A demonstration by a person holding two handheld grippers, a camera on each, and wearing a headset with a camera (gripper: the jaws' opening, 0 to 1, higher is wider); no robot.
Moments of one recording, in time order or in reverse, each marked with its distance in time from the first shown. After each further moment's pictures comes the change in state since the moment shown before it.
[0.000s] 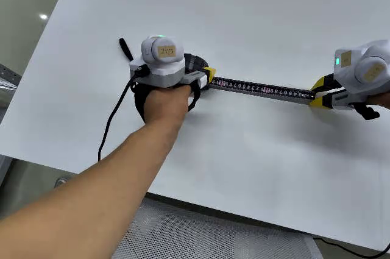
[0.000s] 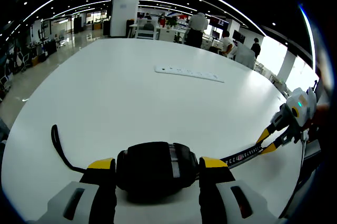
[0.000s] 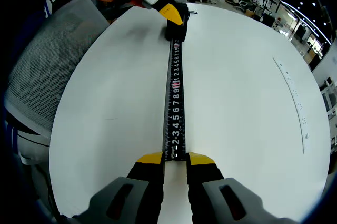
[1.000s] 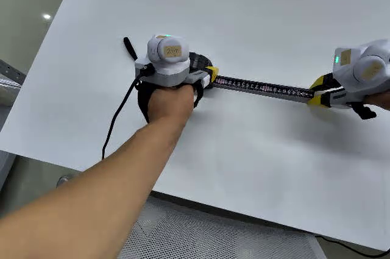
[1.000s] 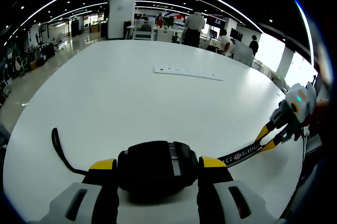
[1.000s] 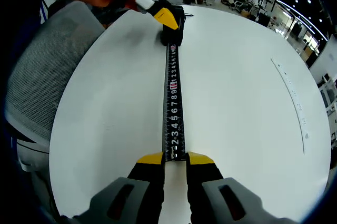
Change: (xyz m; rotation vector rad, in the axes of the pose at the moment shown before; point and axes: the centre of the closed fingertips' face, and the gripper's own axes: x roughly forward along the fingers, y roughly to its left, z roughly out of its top) left arm -0.001 0.000 0.000 0.029 -0.007 -0.003; right arm 0.004 -0.001 0.013 0.034 -0.028 -0.016
